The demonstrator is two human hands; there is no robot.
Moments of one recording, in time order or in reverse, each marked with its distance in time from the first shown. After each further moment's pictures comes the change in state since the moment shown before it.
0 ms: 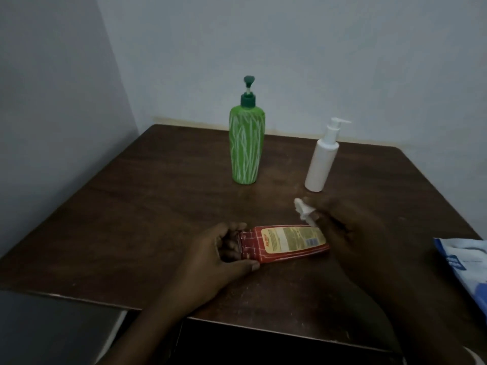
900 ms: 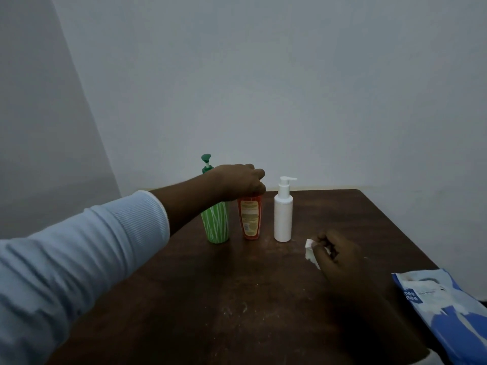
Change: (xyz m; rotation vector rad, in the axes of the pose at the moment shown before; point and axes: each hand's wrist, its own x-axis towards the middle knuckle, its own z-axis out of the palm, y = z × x) left_hand 0.236 0.181 0.007 1.713 -0.391 0.886; right_hand 0.015 0.094 -0.018 0.067 0.301 0.154
